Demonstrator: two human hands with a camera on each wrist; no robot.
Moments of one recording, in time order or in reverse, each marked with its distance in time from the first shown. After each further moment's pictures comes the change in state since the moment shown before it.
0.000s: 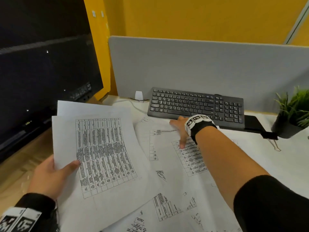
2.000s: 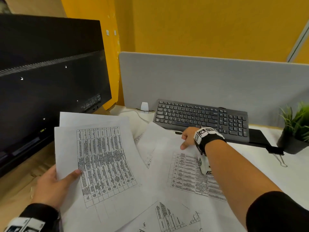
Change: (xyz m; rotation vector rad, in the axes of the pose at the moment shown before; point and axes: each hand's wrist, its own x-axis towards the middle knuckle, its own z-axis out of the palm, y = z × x) left_hand -0.003 0.000 -0.007 -0.030 0.083 -0.030; right_hand -0.010 0.009 0.005 0.351 0.132 0.048
